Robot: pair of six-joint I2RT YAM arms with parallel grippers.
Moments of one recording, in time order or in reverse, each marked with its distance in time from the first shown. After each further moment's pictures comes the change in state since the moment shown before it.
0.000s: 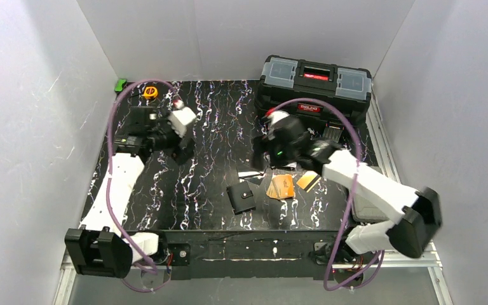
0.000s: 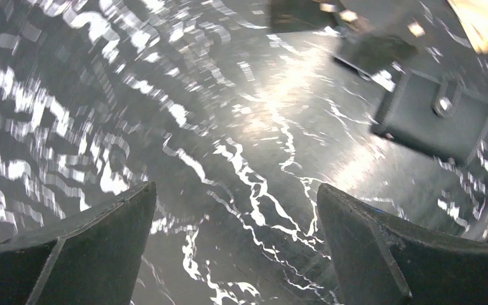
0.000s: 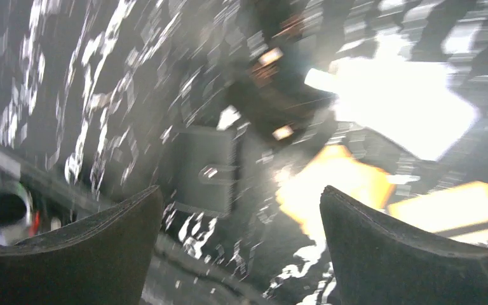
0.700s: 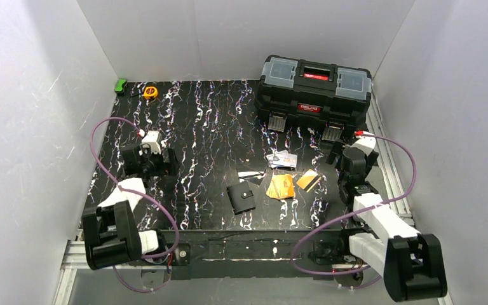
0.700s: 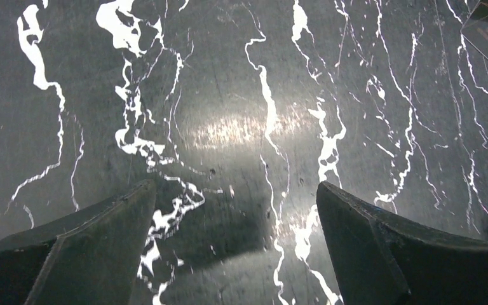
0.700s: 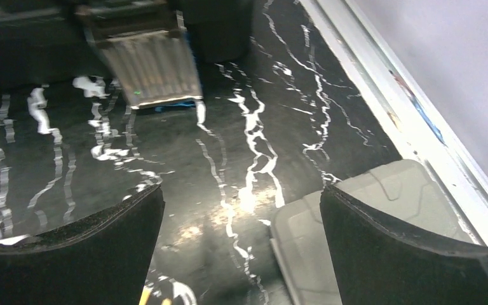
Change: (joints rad) left arm 0.392 0.050 -0.608 0.797 -0.069 -0.609; right arm -0.728 -0.430 -0.812 0.801 0.454 -0.208
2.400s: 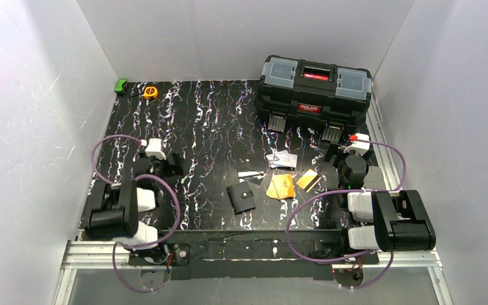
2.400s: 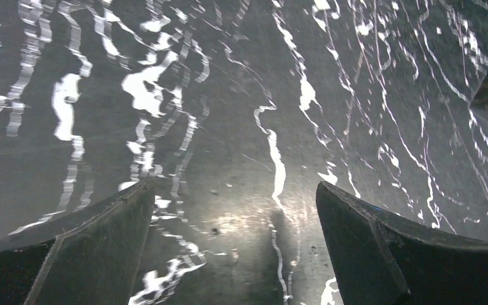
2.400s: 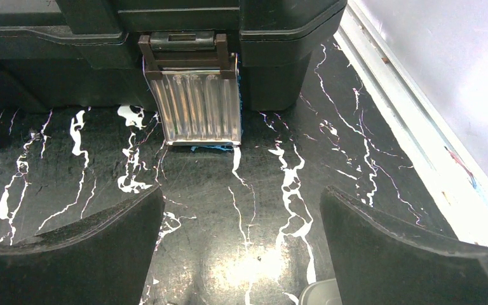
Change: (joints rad) left arm -0.063 0.170 -0.278 0.845 -0.124 -0.146; right arm -0.105 0.378 -0.176 0.799 -0.211 -0.170
